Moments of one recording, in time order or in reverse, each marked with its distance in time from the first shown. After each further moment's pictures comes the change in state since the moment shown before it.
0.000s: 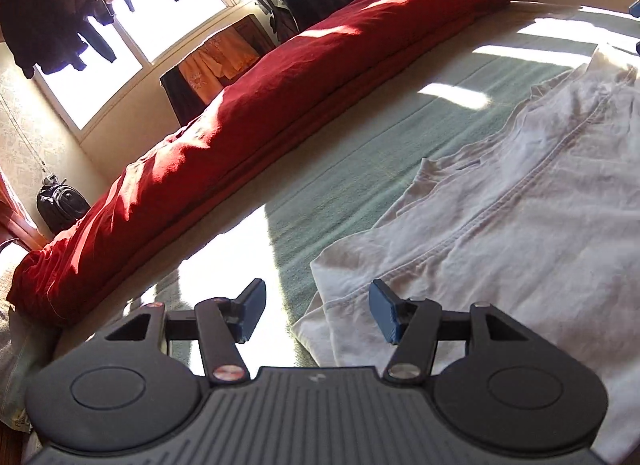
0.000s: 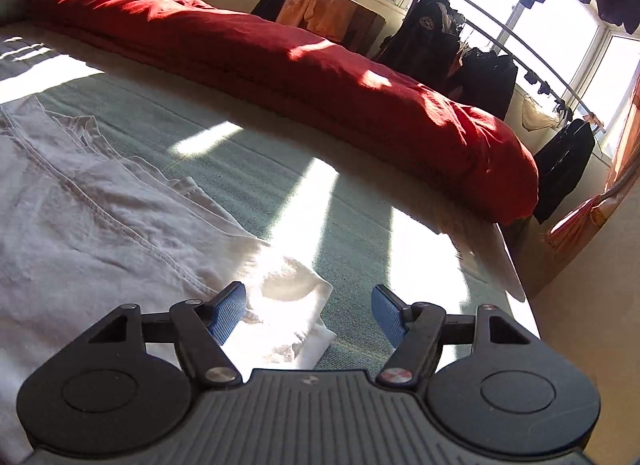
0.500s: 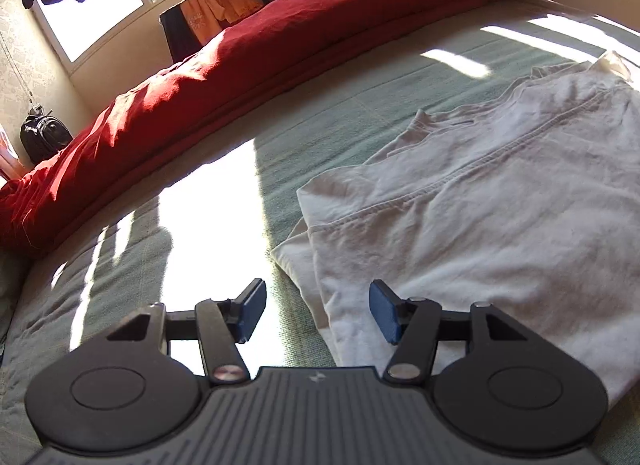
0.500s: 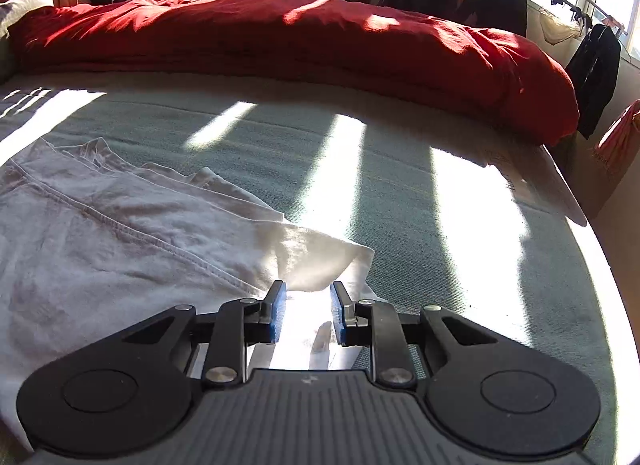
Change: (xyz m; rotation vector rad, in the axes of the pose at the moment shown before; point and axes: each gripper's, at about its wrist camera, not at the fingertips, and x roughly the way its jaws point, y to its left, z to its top) left arm -0.017 0.019 -0.027 -0.145 0.121 -0.041; right arm 0.007 -0.027 -0.009 0.248 0.114 0.162
